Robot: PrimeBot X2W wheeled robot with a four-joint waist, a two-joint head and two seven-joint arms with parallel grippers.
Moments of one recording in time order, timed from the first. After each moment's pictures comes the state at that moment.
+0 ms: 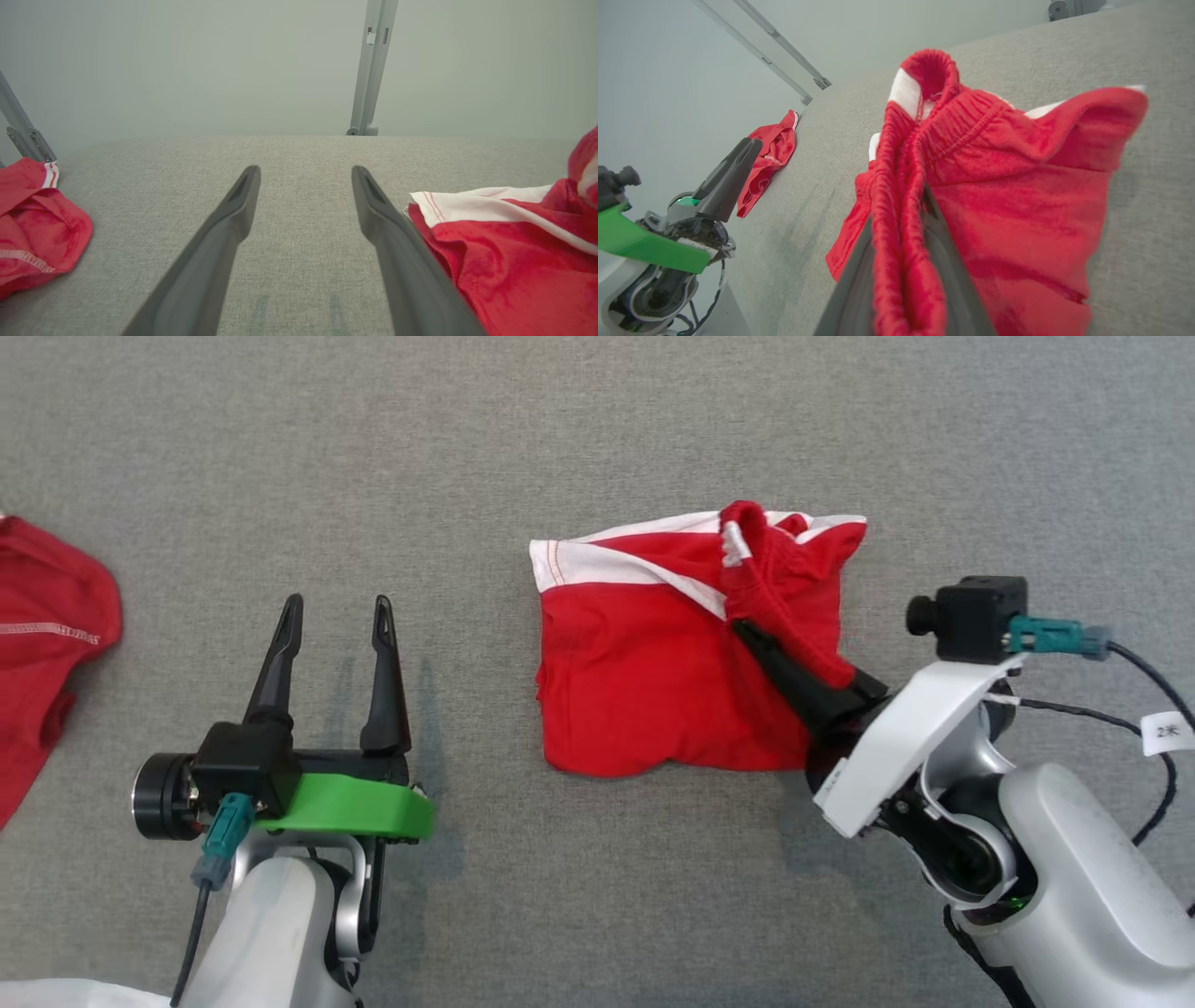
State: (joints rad) left arm -0.30 0.16 -0.28 0.14 -0.30 0.14 -0.26; right arm -0.36 -0.27 0.35 -0.09 0.79 0.13 0.30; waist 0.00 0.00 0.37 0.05
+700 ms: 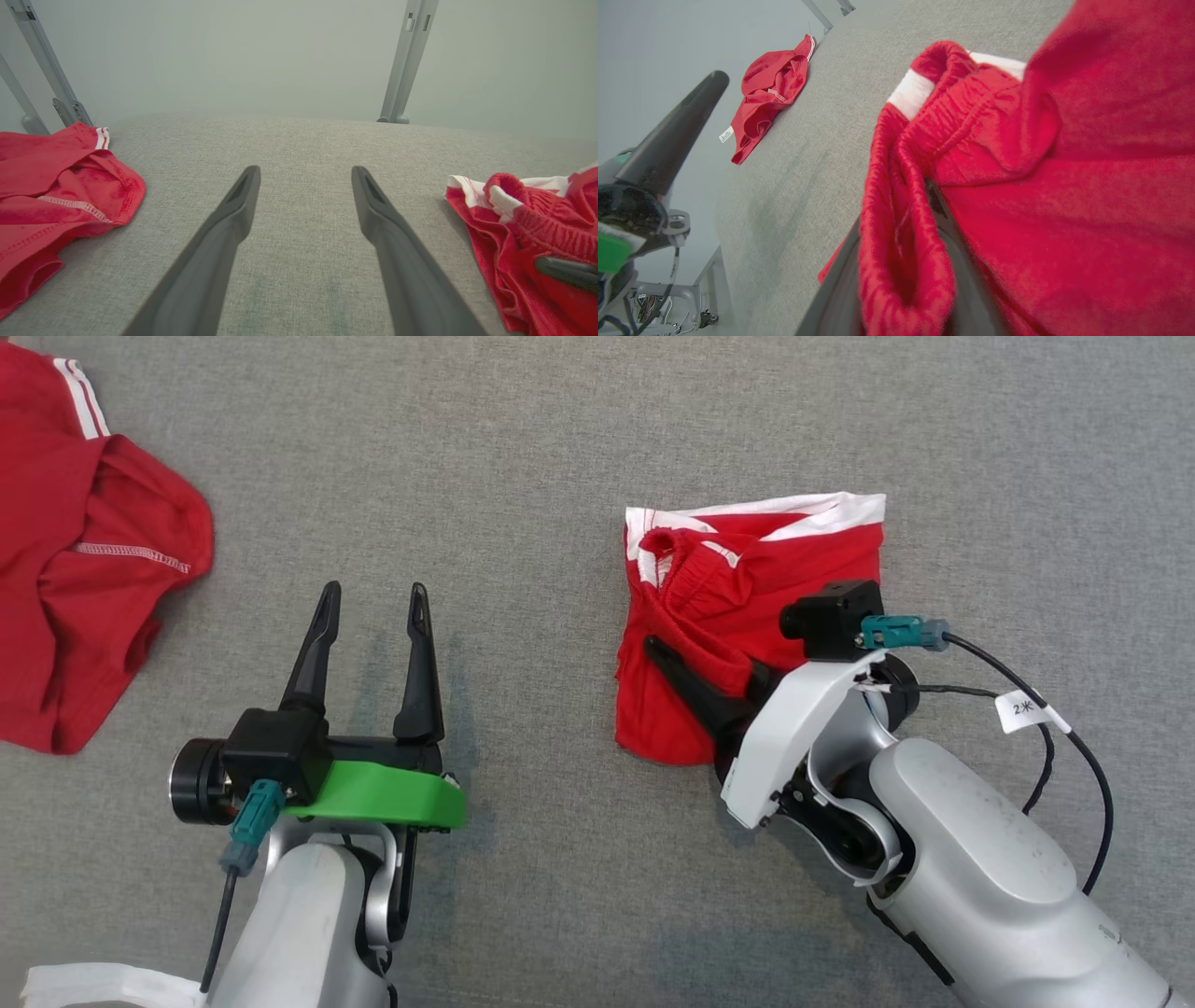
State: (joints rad) left arm -0.32 0.08 -0.27 0.16 -0.28 0.10 -0.26; right arm -0.55 -0.21 0.60 0.23 0.74 0.13 0.17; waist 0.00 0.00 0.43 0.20
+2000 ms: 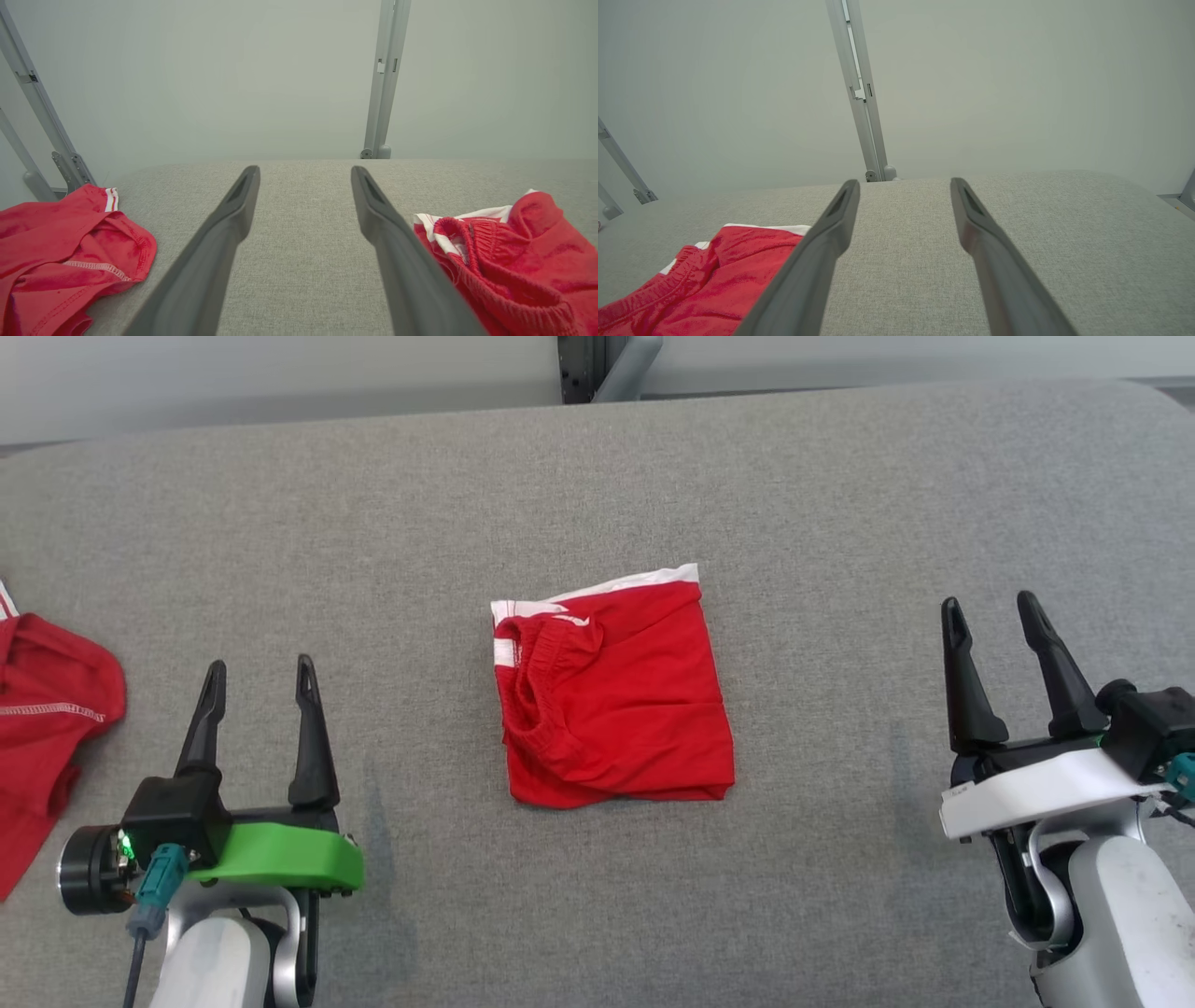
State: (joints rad) left arm -0.18 0.18 -0.16 0.10 -0.26 0.13 -0.21; right arm -0.21 -0.16 0.02 0.06 0.30 0.13 -0.19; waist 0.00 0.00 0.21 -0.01
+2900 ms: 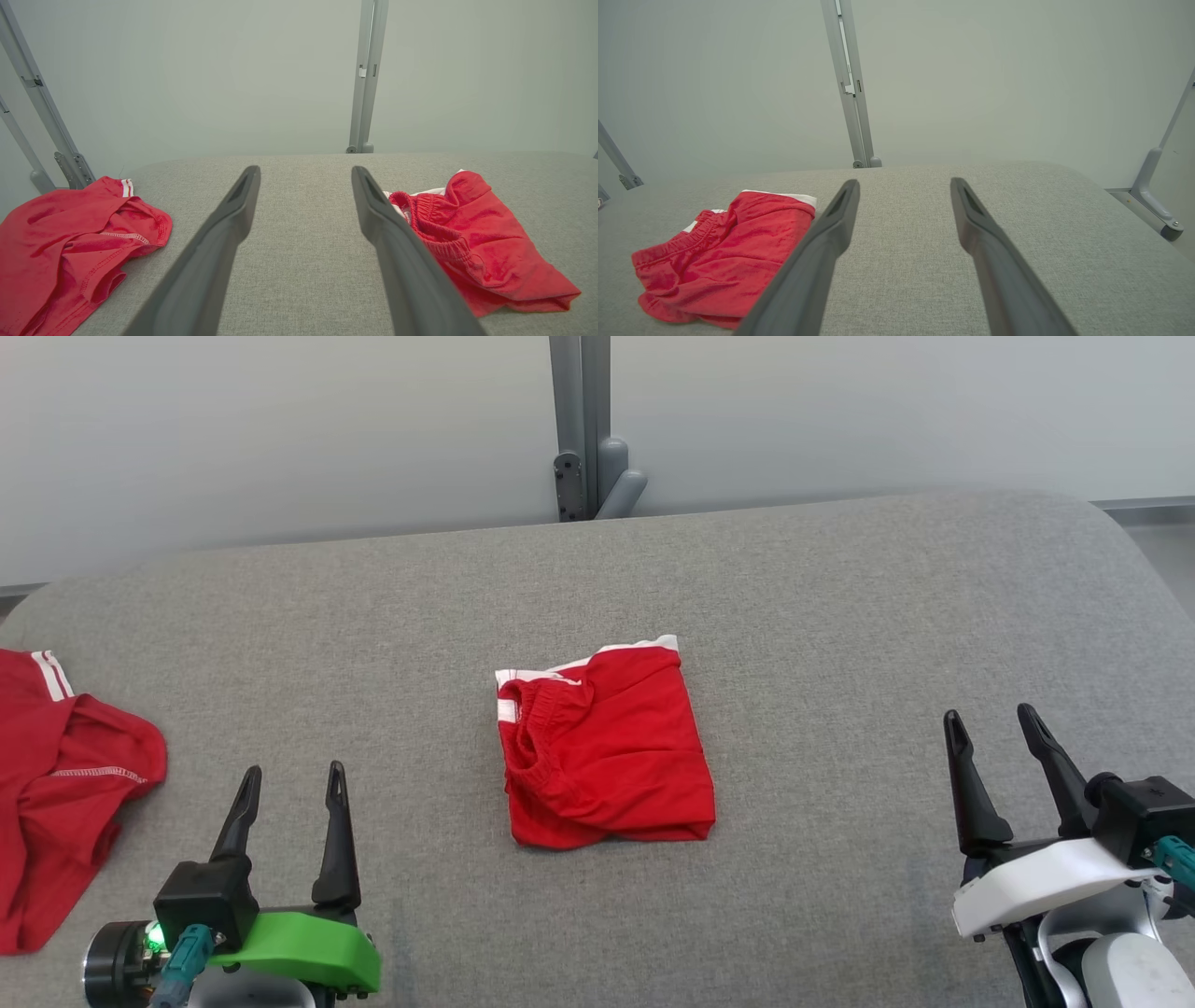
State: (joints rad) left arm 0.01 0.21 -0.20 -0.01 -0.28 0.15 -0.11; right arm -0.01 -0.15 -0.01 0.01 0.24 0.13 -0.11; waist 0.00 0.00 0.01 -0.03
